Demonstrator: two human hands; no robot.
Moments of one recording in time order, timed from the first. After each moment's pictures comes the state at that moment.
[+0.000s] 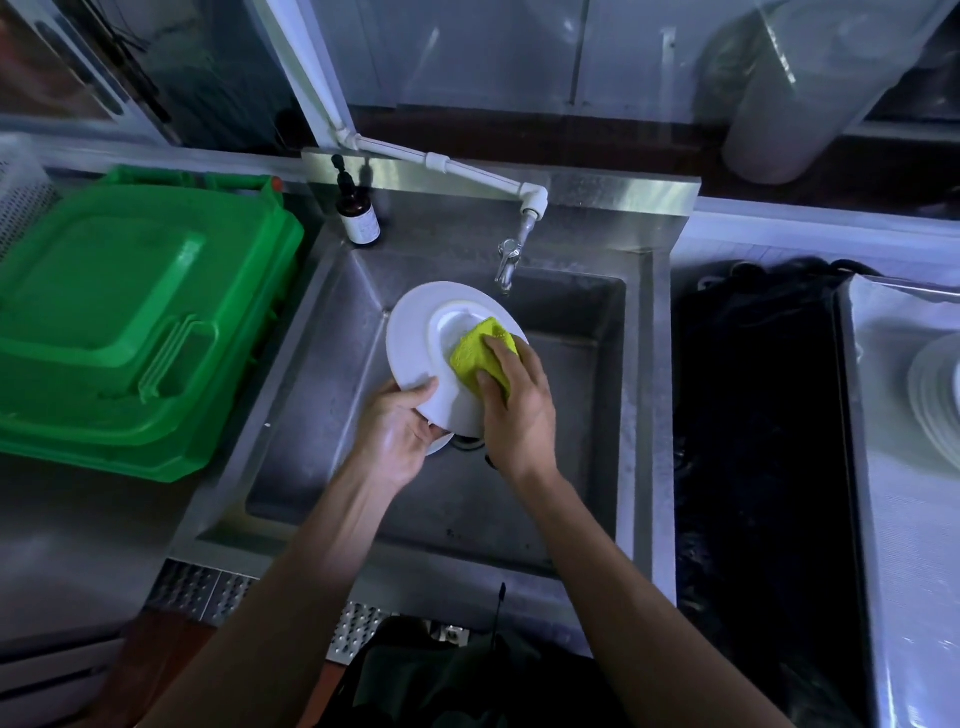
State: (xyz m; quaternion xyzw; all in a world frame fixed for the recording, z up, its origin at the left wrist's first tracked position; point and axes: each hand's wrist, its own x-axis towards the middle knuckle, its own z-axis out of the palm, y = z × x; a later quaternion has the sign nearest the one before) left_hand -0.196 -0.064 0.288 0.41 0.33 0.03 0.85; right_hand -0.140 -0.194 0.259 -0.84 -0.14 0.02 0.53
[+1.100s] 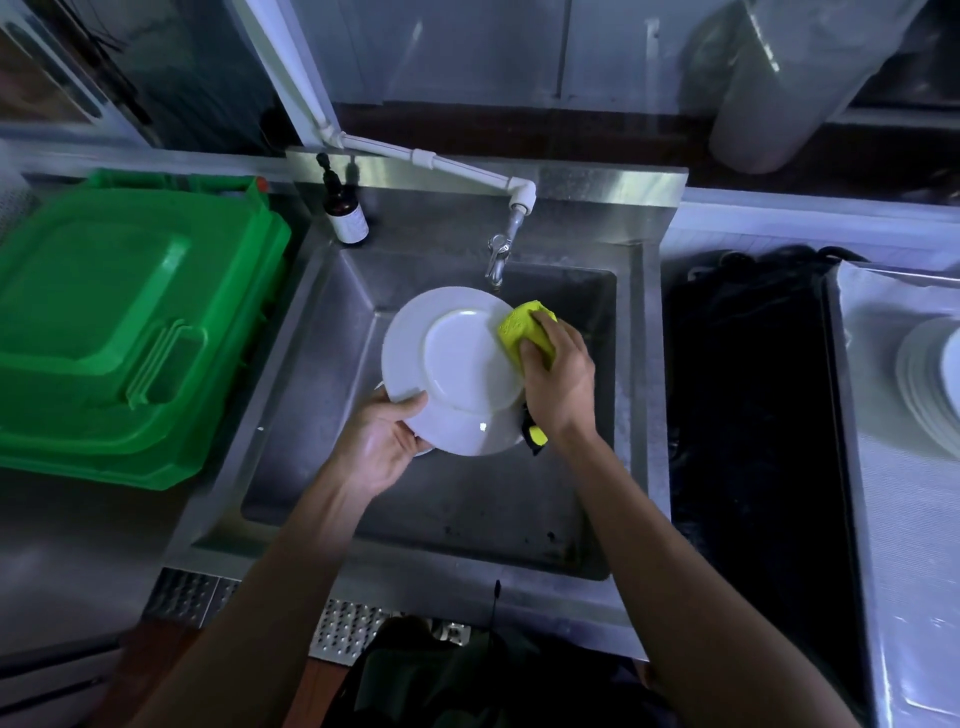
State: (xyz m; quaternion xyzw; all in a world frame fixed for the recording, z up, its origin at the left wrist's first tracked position) left_hand -0.207 -0.048 0.277 0.44 0.28 -0.03 0.85; right_hand -0.093 -0.224 0.260 -0.84 -0.04 0.04 0.53
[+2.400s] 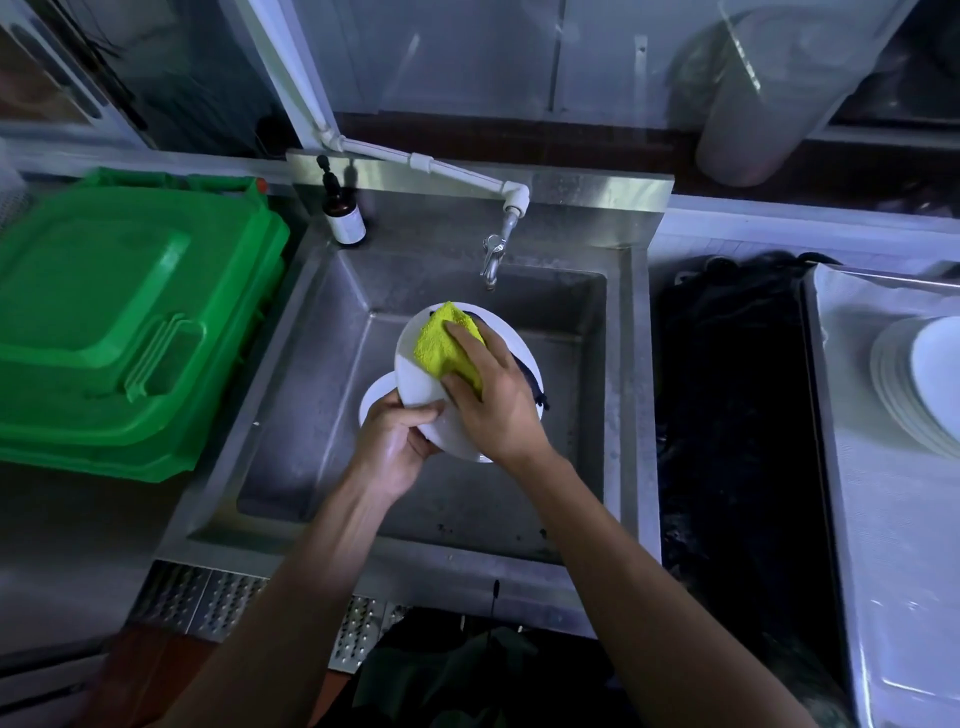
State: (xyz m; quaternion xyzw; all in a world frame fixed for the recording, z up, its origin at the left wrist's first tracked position) left_hand -0.217 -0.074 0.272 0.46 0.29 0.01 0.84; right_hand -0.144 -0.198 0.279 -0.83 -0.26 0.04 0.49
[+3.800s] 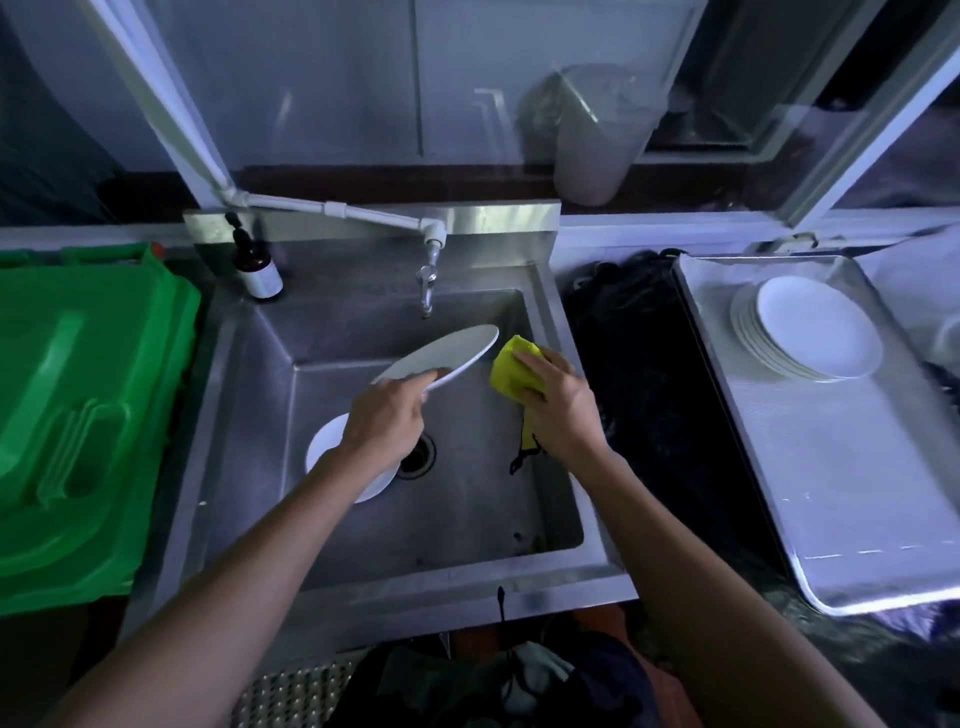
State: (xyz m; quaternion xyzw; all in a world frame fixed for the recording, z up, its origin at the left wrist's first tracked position) left_hand -0.178 -0.040 0.291 0.96 -0.04 0.02 0.26; right_hand -0.148 -0.275 0.286 -0.93 -0.10 -0.04 0.34
